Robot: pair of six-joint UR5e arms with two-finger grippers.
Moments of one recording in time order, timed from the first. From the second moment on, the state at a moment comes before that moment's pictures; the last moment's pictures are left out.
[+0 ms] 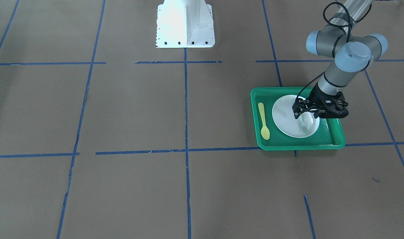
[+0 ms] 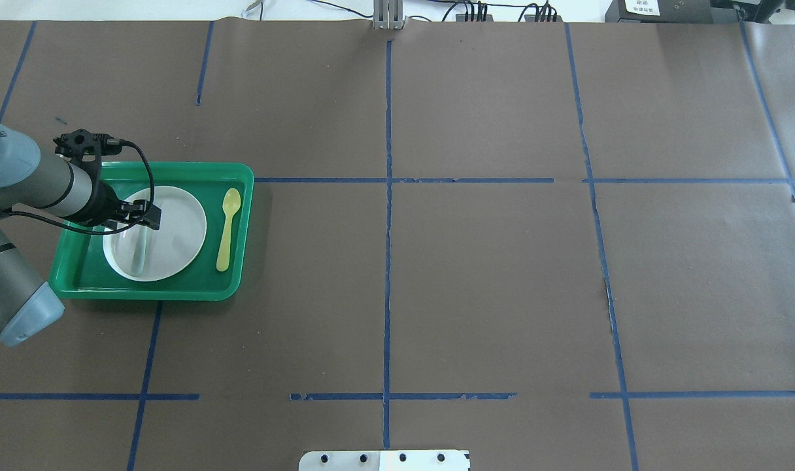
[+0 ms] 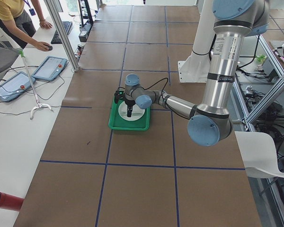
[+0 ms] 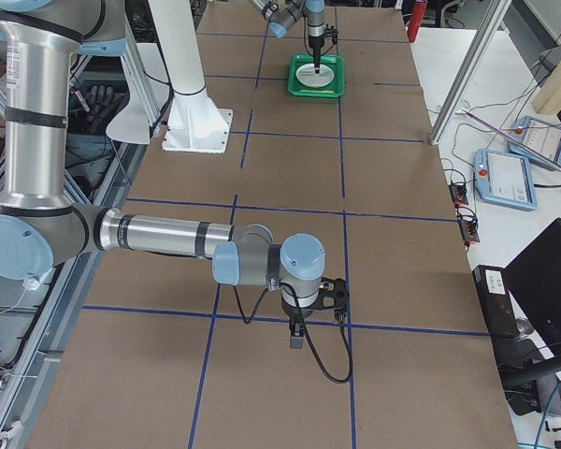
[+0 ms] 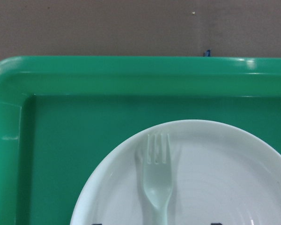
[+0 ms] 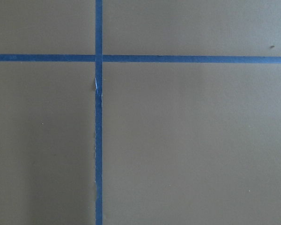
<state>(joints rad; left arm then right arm) -0.81 -1.73 -1.65 -2.05 -2.02 -0.97 1.58 -1.70 1.64 -1.50 2.28 0.01</state>
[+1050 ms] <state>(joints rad) -0.79 -1.73 -1.64 -2.05 -2.03 -0.97 1.58 -1.70 1.64 -1.50 2.28 0.01</state>
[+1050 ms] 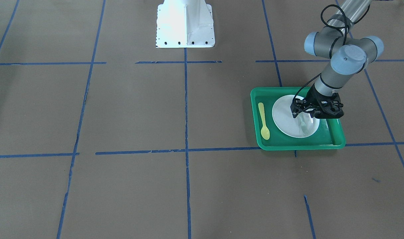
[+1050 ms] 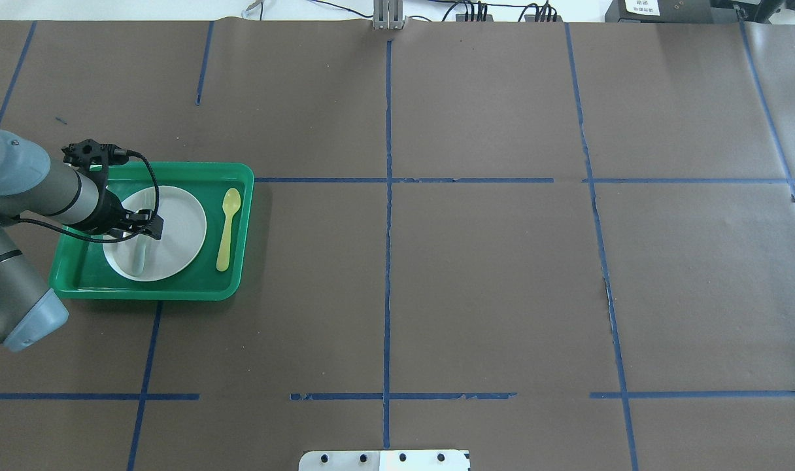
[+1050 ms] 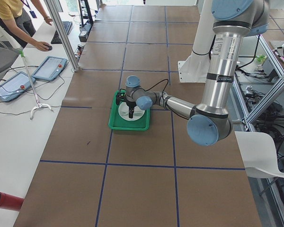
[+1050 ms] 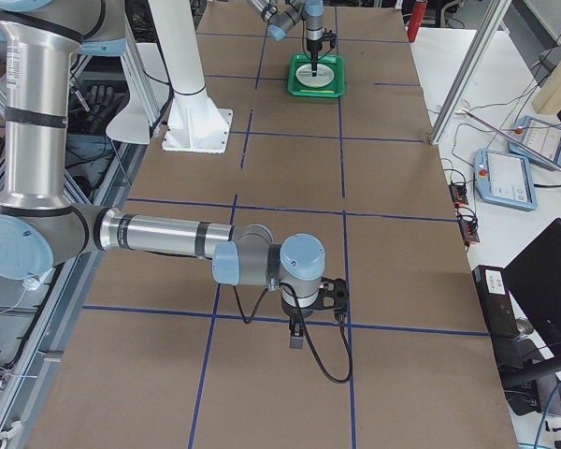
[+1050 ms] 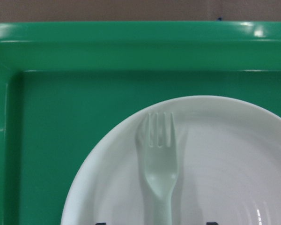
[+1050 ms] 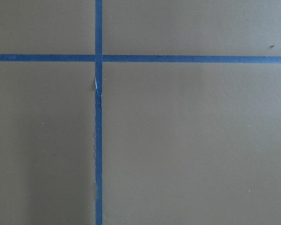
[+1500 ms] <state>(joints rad) -0.79 -1.73 -1.64 -2.05 -2.03 -0.97 1.58 -1.70 1.64 -1.50 2.28 0.01</state>
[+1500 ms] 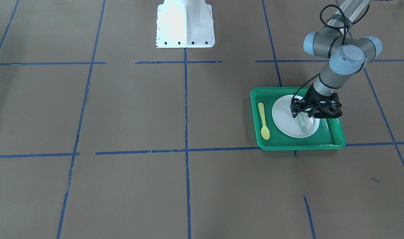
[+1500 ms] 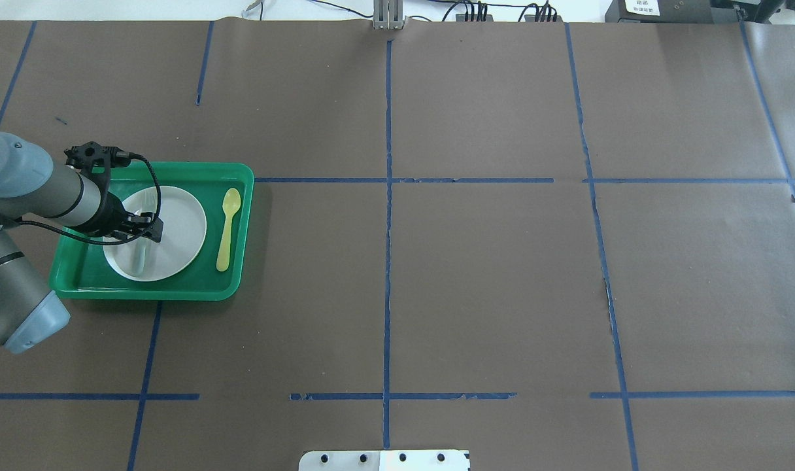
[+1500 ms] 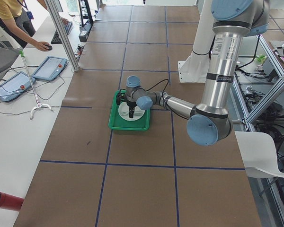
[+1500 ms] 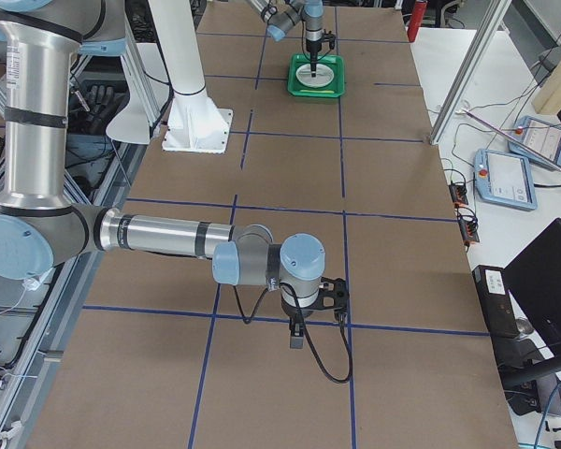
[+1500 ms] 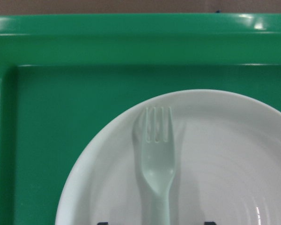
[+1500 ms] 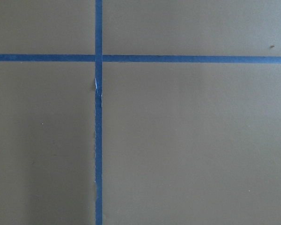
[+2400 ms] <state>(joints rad) -0.80 -1.71 -1.66 -2.03 -2.09 -0.97 1.58 -1.70 1.64 -1.50 2.28 0.01</state>
